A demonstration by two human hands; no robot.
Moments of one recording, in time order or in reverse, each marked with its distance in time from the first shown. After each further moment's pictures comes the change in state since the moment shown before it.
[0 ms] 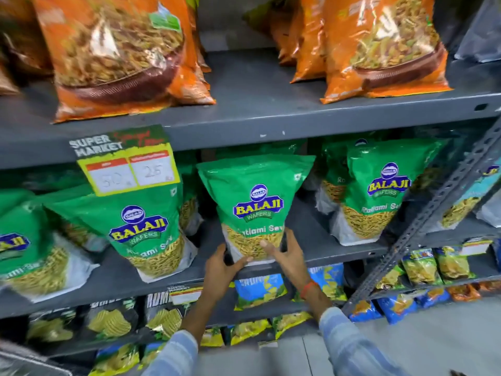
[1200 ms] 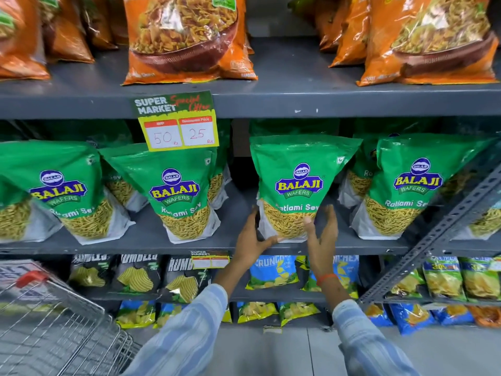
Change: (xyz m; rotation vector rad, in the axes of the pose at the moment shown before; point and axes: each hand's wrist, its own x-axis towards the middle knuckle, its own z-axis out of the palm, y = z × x) left_hand -0.012 0.031 0.012 -0.061 -0.033 0.014; right_hand -0.018 -0.007 -0.012 0.019 0.233 -0.133
